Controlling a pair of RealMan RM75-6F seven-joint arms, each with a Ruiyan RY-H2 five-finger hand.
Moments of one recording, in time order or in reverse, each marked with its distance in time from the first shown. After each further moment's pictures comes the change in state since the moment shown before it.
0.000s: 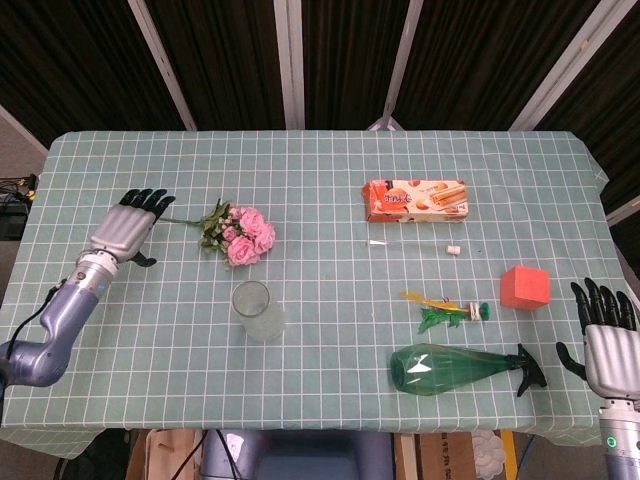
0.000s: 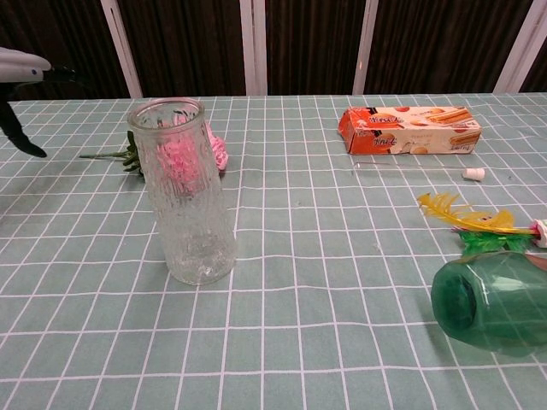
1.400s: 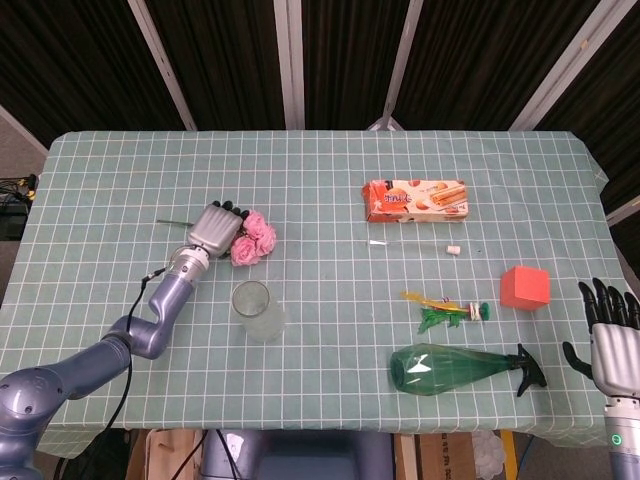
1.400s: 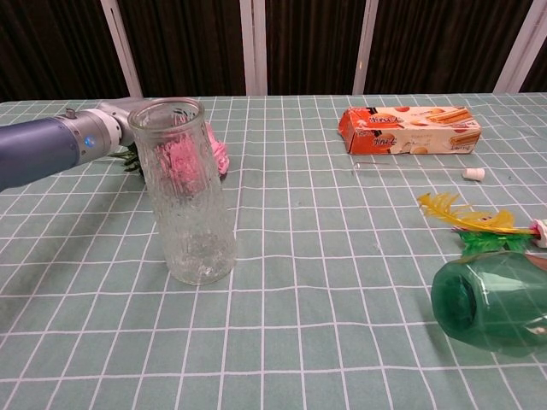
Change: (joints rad) left arm -0.230 -0.521 0.045 0.559 0.095 0.004 -0.010; right arm 0.003 0.013 0.007 0.001 0.036 -0.019 0.007
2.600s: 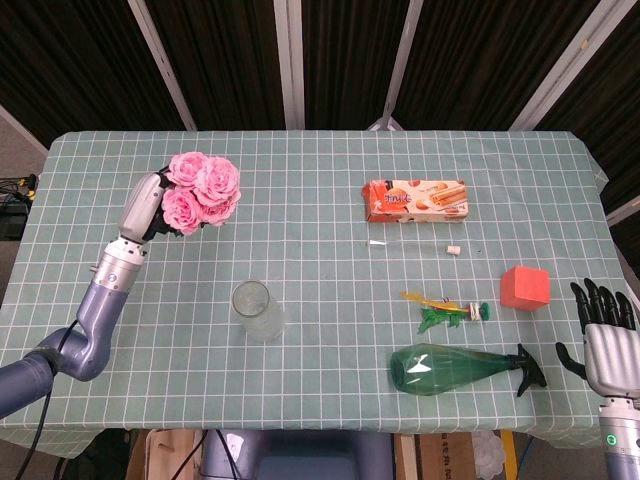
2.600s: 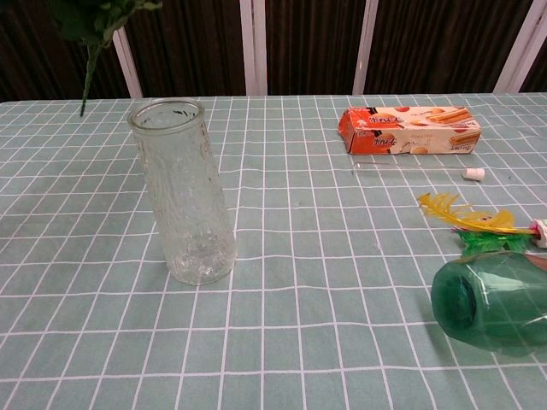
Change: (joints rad) left arm 0.218 0.375 -0.092 -0.488 0.261 0.538 -1.081; right arm 0.005 -0.003 -0.009 -0.015 -0.018 -0.003 0.004
